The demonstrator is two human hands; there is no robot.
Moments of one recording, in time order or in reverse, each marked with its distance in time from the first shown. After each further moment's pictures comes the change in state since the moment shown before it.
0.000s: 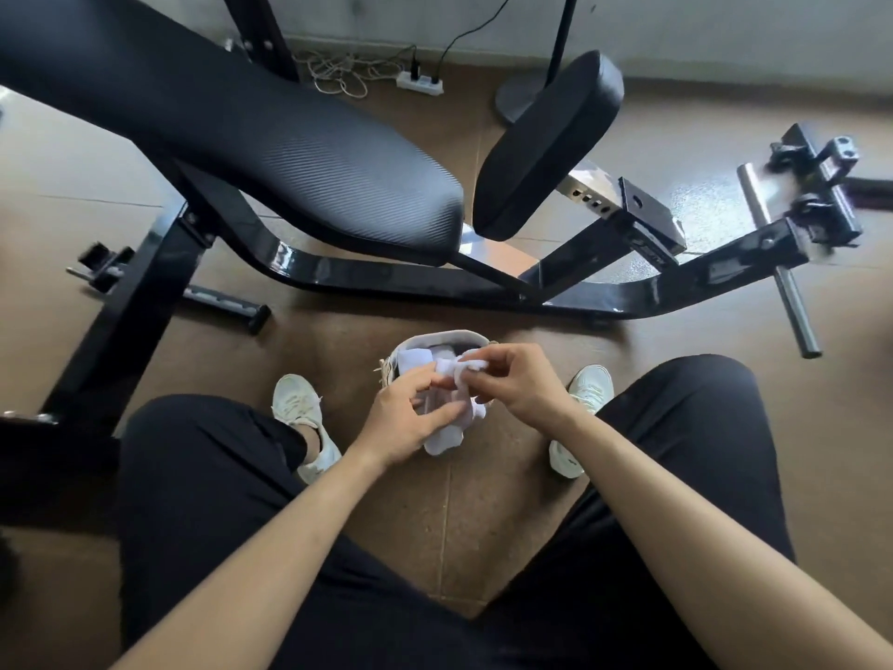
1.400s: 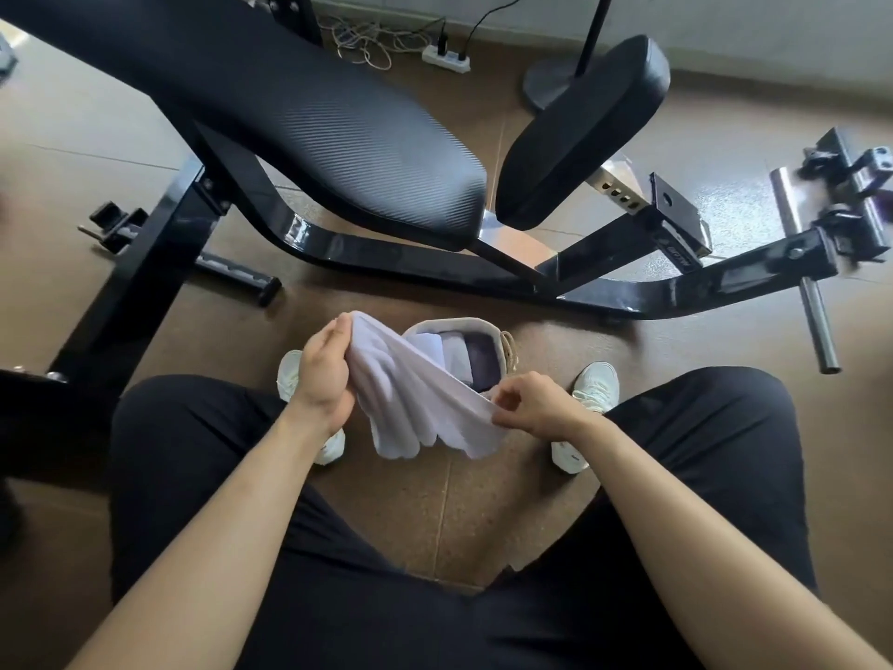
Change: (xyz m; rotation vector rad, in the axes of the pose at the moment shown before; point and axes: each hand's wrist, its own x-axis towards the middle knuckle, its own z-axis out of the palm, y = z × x) left_hand 0.008 -0.015 -0.067 -0.775 0.412 -0.287; right_hand 0.011 0.051 -0.002 -0.634 -0.336 0.170
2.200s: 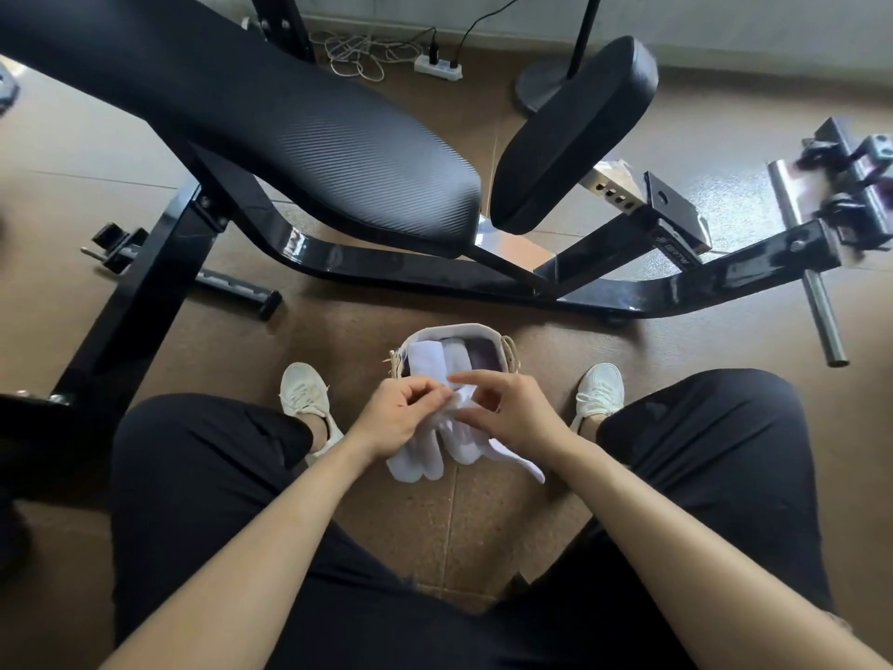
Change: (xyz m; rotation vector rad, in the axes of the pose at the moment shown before) left_hand -0.018 -0.034 0.027 0.685 -0.472 0.109; right_hand -0.024 -0.048 0.005 0.359 0.288 -0.260
